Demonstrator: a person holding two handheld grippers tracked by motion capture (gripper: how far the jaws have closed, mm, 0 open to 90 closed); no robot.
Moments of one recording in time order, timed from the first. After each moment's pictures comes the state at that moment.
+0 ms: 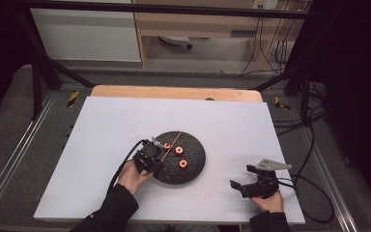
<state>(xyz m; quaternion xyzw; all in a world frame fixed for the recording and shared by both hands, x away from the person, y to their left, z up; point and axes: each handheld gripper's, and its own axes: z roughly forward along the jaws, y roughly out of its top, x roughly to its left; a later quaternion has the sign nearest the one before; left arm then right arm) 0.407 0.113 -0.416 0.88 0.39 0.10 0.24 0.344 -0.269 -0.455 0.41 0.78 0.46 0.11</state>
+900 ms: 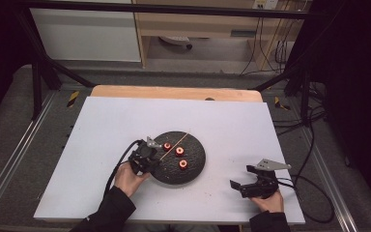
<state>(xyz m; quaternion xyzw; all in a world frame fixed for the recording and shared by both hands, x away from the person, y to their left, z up) 0.396 0.132 -0.407 0.87 0.38 0.11 0.29 0.344 -0.269 -0.456 0.41 0.78 0.46 0.11</state>
